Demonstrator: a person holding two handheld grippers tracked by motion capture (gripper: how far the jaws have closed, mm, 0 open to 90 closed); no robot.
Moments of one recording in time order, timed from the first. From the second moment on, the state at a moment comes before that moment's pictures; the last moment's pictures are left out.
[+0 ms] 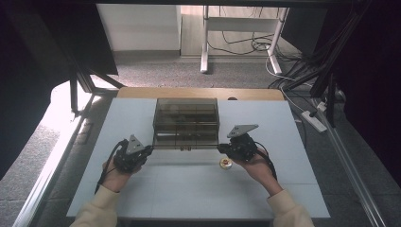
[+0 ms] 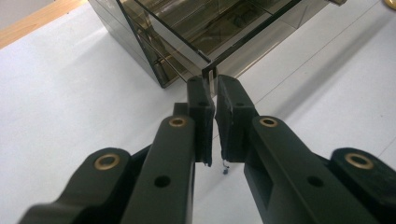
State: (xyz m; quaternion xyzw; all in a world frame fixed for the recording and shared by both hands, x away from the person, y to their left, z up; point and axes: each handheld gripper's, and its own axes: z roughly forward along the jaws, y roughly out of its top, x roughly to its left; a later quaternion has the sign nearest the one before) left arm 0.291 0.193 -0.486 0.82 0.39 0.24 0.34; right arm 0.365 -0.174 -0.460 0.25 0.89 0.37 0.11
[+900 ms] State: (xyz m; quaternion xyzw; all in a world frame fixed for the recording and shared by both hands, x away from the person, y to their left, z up) left arm 0.289 0.195 -0.488 0.82 0.38 0.23 0.35; right arm 0.365 -0.174 -0.463 0.25 0.89 0.37 0.10
